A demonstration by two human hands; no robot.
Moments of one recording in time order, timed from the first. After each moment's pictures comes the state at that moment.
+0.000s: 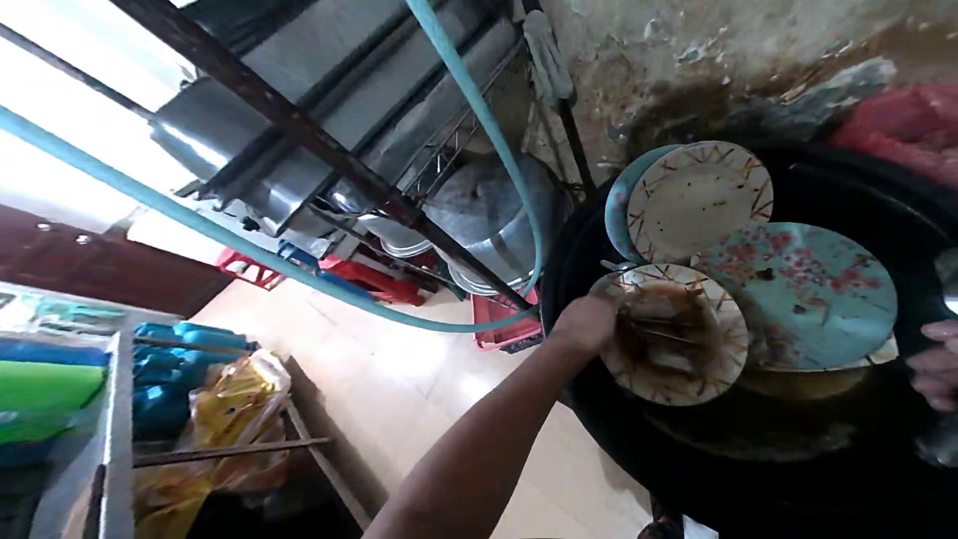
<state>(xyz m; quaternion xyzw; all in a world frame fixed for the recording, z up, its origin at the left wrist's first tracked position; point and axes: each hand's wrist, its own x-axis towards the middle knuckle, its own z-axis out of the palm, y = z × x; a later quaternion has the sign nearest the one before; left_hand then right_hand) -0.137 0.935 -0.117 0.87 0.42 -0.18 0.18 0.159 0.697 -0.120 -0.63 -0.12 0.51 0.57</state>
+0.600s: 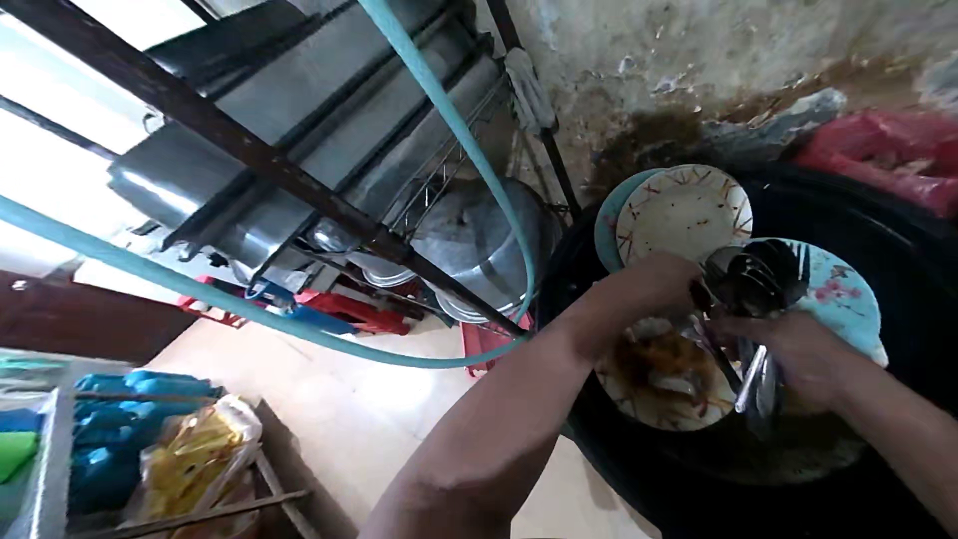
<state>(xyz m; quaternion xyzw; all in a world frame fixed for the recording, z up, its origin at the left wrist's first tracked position) -0.033 0.962 -0.031 0.91 0.21 -0.22 0.26 0.071 0.811 -0.119 -0.69 -0.21 0.51 0.47</state>
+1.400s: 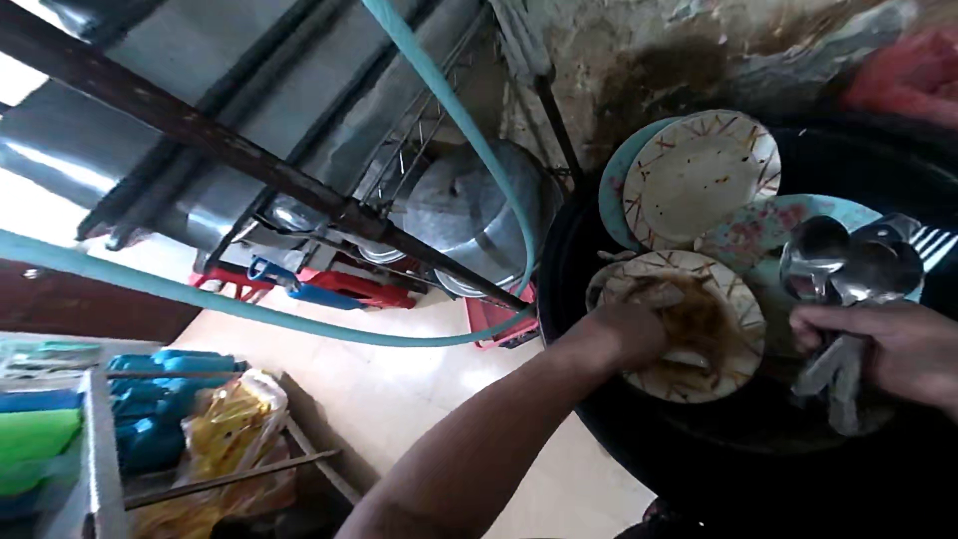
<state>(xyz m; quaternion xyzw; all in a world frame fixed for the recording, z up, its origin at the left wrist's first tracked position) -0.098 0.921 -0.083 0.86 0.25 -0.40 0.17 0.109 0.771 -0.145 -0.65 -0.09 0.59 0.46</state>
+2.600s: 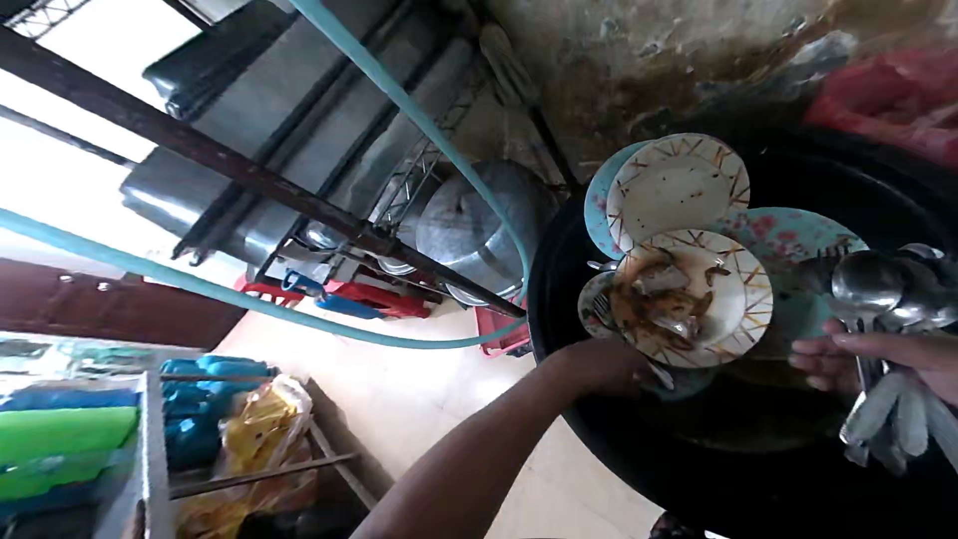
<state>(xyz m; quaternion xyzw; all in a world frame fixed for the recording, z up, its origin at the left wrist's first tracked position) -0.115 0.906 -0.104 0.86 0.20 -0.37 0.29 0.142 0.721 -0.135 -0.59 -0.06 0.62 0.51</state>
